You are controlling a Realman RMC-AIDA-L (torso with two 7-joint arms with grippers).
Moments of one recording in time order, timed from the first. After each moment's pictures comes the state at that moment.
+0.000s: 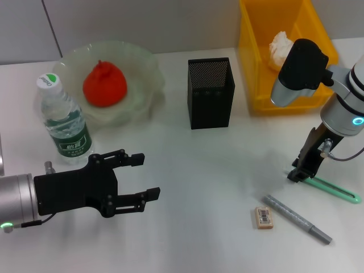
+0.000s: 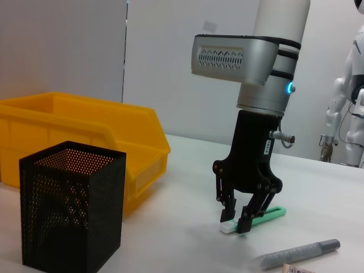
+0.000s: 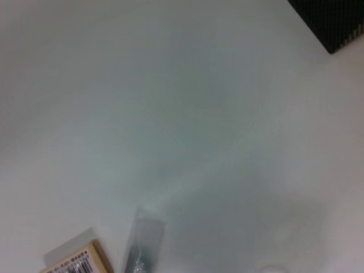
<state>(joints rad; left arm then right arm) -0.49 -2.07 0.95 0.50 1.79 1.51 -1.07 0.81 2.08 -1.13 -0.89 -2.87 -1.52 2.16</state>
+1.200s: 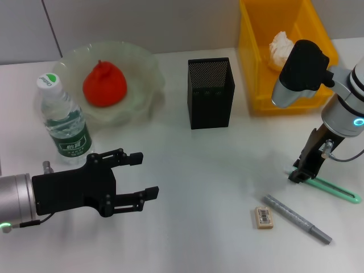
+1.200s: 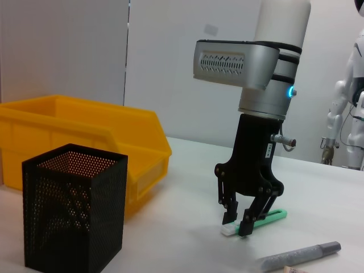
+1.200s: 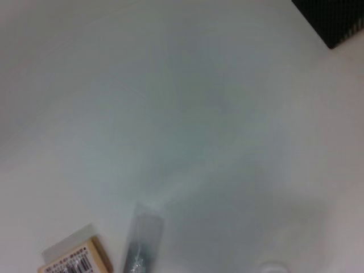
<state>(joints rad) -0.49 -2.06 0.94 0.50 1.79 1.52 -1.07 0.81 2.08 -1.13 -0.89 -2.87 -1.52 2.16</state>
